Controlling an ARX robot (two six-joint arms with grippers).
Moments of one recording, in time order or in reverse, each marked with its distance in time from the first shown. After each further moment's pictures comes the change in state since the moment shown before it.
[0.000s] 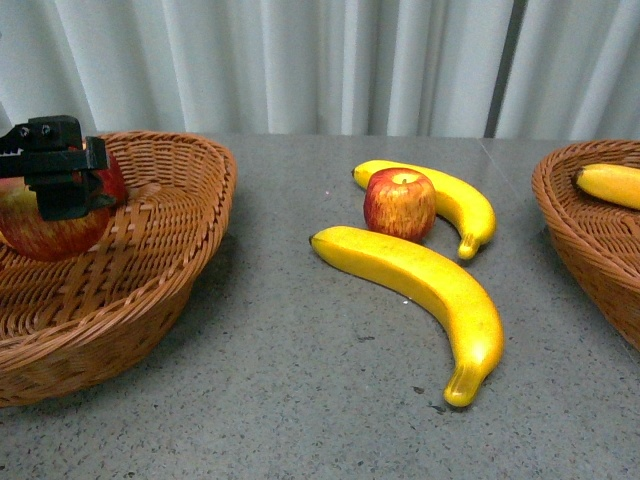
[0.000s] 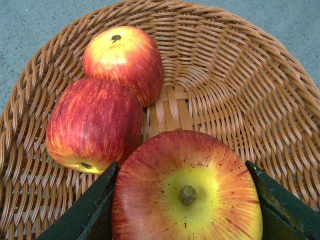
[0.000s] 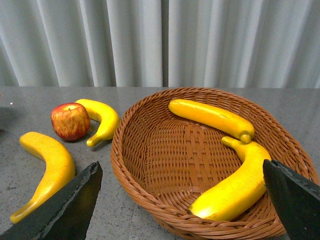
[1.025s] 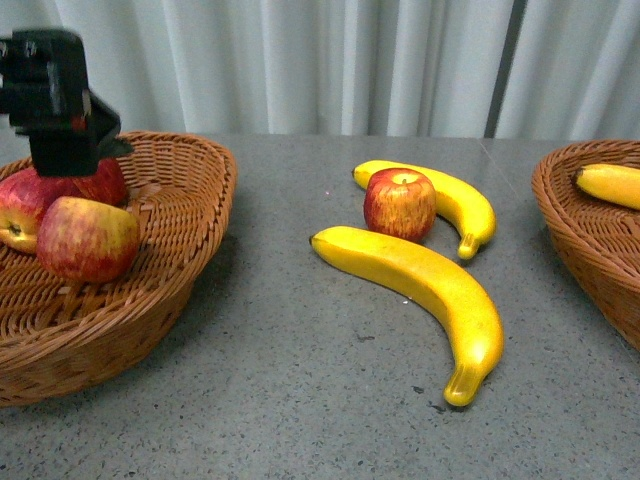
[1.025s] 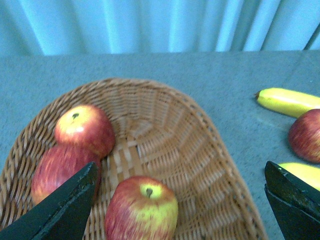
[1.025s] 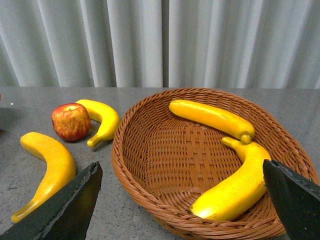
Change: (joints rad) left arm -0.112 -0.217 -0.038 0.025 0.033 0.090; right arm 0.000 0.000 0.000 0.000 0.000 0.000
